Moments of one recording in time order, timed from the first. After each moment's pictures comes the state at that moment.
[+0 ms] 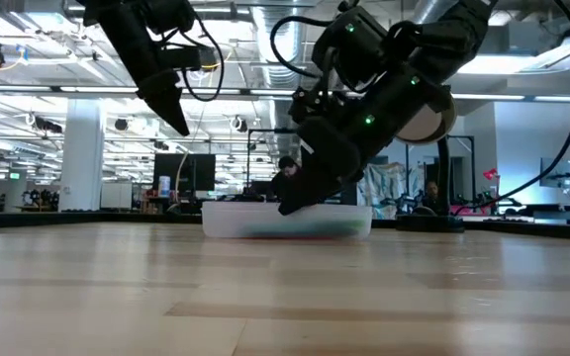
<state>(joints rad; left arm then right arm) 0.47 1.17 0.91 -0.62 -0.18 0.19 0.07 1.90 0.98 0.13 0.18 0.15</state>
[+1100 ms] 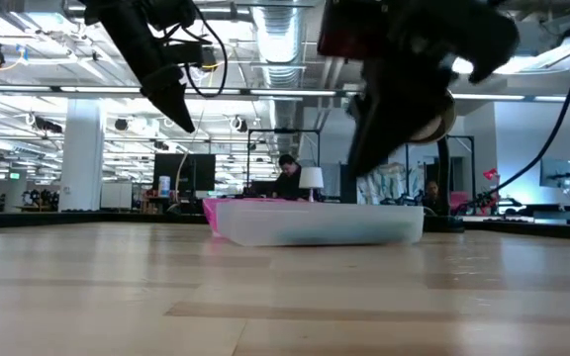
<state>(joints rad) 0.44 1.17 0.91 -0.60 -0.18 0.17 0.33 1.82 1.19 -0.44 0.09 0.21</state>
